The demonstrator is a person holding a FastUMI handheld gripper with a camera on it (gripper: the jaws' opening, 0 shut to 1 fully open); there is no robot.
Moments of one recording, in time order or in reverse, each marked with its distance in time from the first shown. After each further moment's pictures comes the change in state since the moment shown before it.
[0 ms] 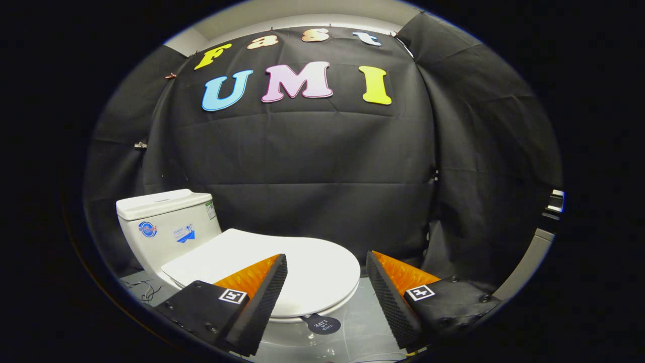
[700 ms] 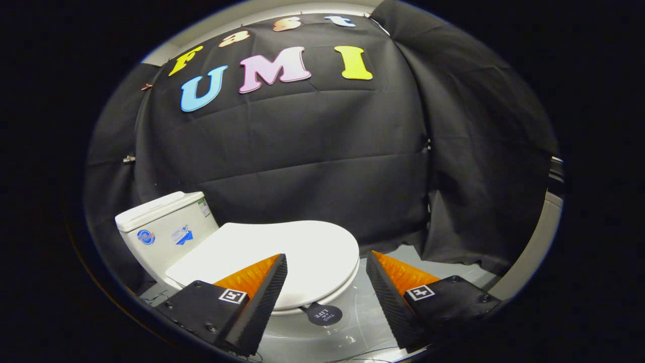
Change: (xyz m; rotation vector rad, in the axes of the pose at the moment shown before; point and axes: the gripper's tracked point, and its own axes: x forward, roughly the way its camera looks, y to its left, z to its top) arm 0.007 -0.020 -0.035 0.157 0.135 -0.035
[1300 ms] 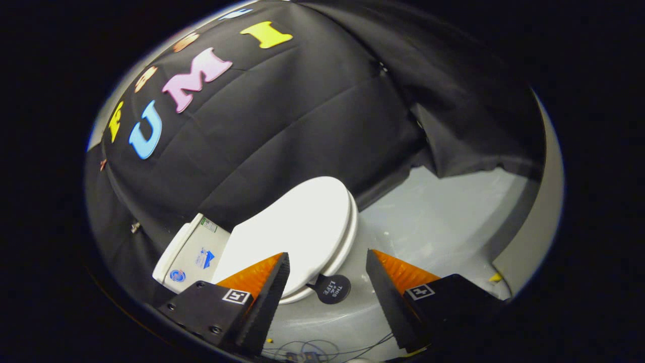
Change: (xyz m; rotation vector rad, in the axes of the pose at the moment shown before) arm 0.009 -0.025 -0.068 0.538 0.297 0.000
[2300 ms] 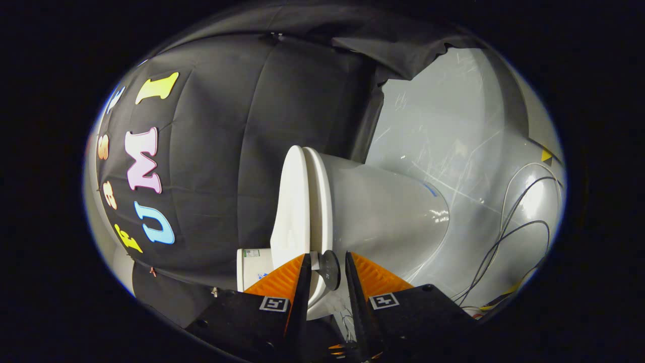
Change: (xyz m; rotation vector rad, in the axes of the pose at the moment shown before) arm 0.012 -0.013 -0.036 0.594 0.200 0.137
